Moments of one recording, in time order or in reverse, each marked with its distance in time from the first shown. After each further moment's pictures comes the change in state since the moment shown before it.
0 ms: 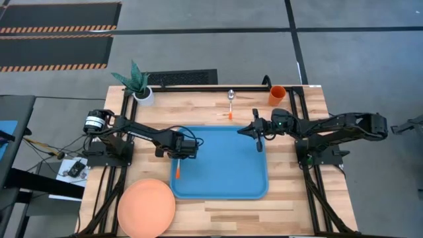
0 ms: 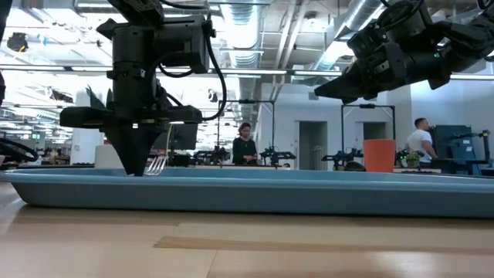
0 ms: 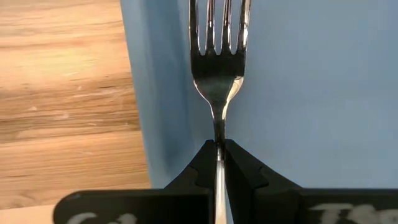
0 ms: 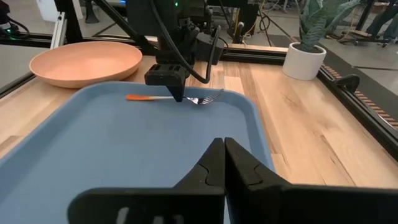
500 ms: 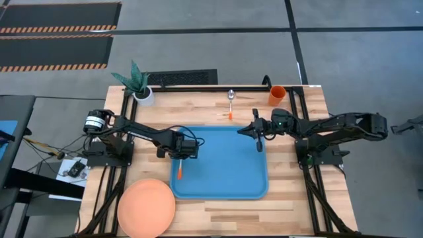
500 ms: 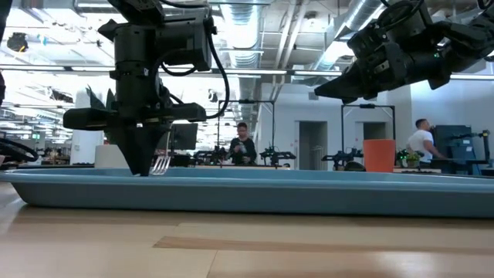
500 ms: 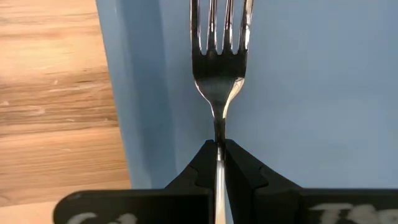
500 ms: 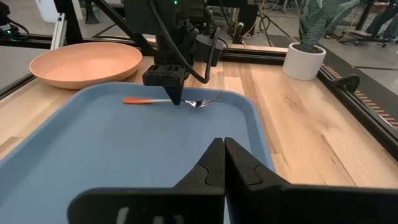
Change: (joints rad) left arm 0.000 0.000 0.000 0.041 0.014 -0.014; right arm 0.000 0.000 0.000 0.002 0.000 0.004
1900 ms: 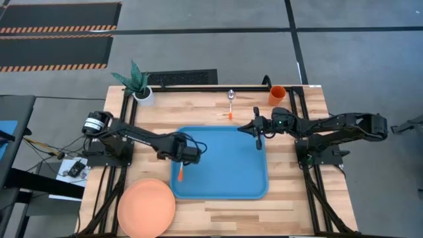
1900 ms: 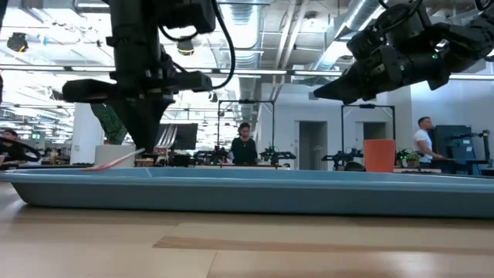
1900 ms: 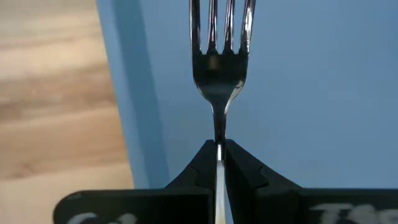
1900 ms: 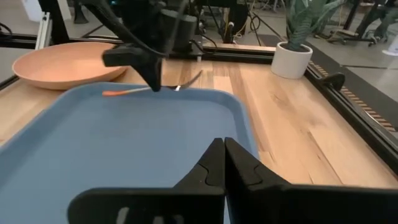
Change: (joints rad) left arm -0.100 0.000 0.144 -0.165 -0.113 -0.034; right arm -0.025 0.000 0.000 0.003 0.012 -0.005
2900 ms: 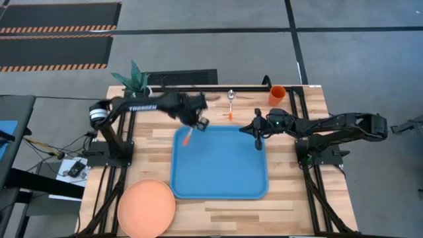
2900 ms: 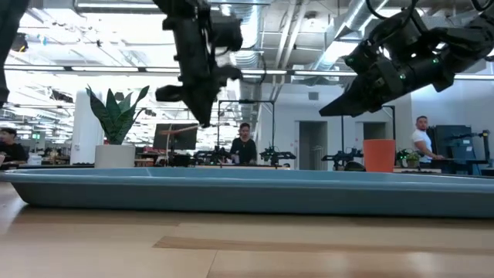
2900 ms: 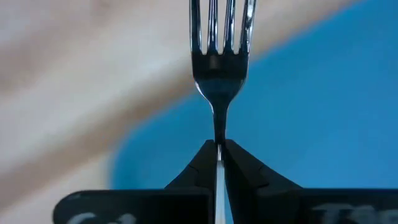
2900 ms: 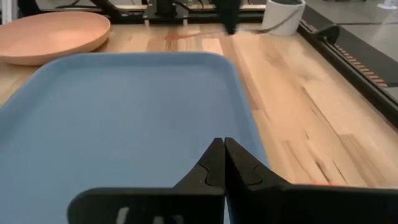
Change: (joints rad) left arm 0.460 0.031 0.266 -0.026 0.148 0.829; right arm -0.003 0.000 -0.001 -0.128 0.064 0.038
